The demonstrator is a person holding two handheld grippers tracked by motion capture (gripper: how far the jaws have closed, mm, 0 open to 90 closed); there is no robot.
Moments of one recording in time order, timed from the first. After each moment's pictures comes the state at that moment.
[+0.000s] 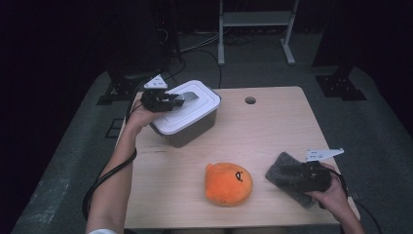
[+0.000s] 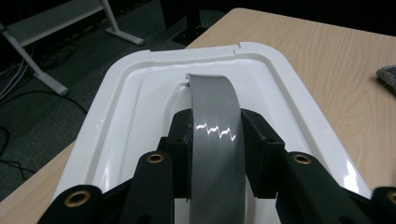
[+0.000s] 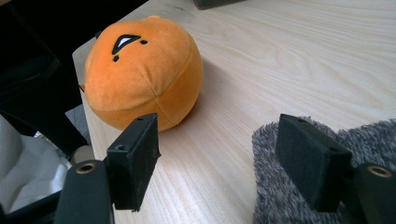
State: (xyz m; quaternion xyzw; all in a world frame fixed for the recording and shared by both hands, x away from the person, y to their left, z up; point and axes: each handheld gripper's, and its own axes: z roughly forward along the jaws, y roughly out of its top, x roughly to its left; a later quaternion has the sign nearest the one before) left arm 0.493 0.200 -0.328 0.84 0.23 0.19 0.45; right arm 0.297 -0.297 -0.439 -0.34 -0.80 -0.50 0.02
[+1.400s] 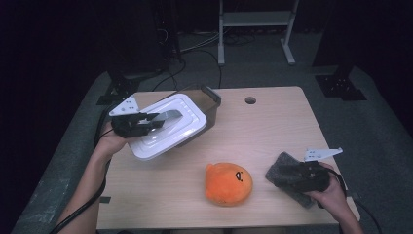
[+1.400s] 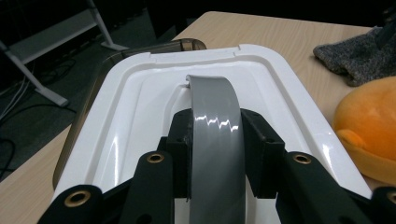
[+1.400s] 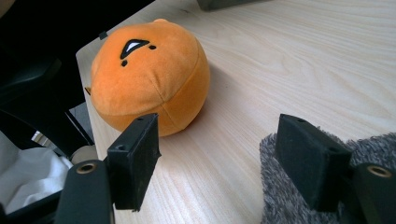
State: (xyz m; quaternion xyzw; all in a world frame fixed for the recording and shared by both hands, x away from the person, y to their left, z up) left arm 0.389 0.256 -0.315 0.84 0.19 0.20 0.47; right arm 0.296 -0.291 -0.435 -0.33 -0.80 -0.50 0.02
